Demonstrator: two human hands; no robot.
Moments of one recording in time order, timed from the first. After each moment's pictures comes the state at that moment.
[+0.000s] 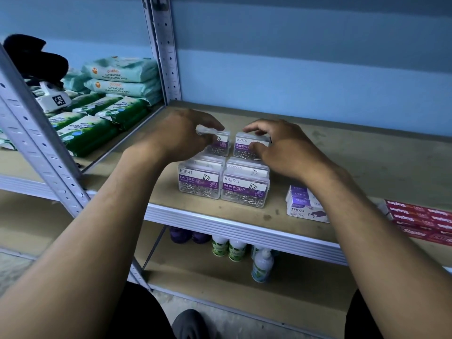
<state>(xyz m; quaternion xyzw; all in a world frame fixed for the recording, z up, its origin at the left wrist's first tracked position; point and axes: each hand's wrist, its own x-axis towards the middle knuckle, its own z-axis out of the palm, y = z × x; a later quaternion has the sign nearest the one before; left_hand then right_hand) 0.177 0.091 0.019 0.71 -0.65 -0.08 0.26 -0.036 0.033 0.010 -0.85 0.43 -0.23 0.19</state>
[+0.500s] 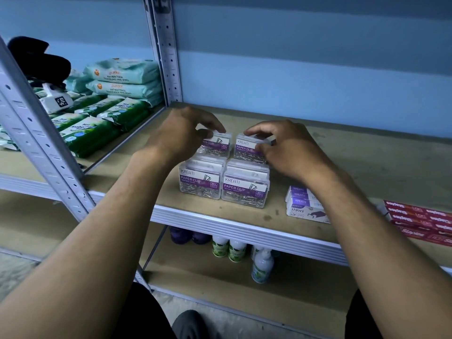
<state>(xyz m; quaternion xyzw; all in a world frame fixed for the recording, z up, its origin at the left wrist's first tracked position) 0.177 0.085 0.011 0.69 -0.64 -0.06 0.34 -0.039 0.035 0.013 -0.83 0.45 -0.26 0.22</state>
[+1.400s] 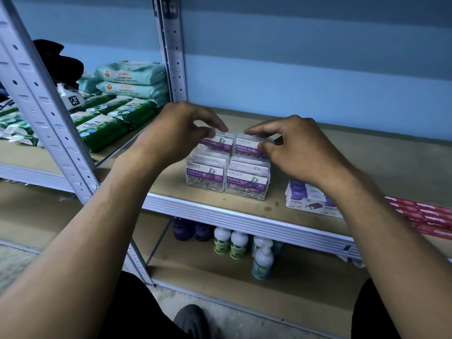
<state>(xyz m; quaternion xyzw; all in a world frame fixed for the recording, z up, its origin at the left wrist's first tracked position) 0.167 0.135 0.035 0.65 -0.68 -0.05 0.34 -0.054 0.075 0.033 -0.86 0.40 -0.26 0.18</state>
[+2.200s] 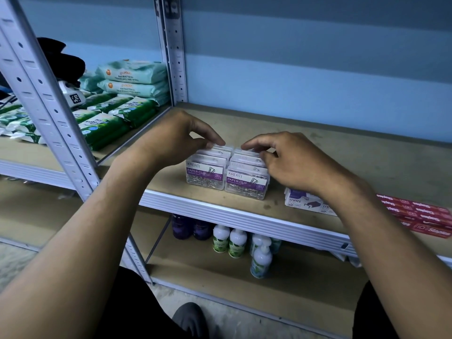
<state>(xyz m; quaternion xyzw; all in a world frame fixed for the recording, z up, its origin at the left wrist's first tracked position) 0.173 0.139 0.026 0.64 -0.69 -0.10 0.31 -0.054 0.088 0.028 -0.88 0.40 -0.17 0.18</state>
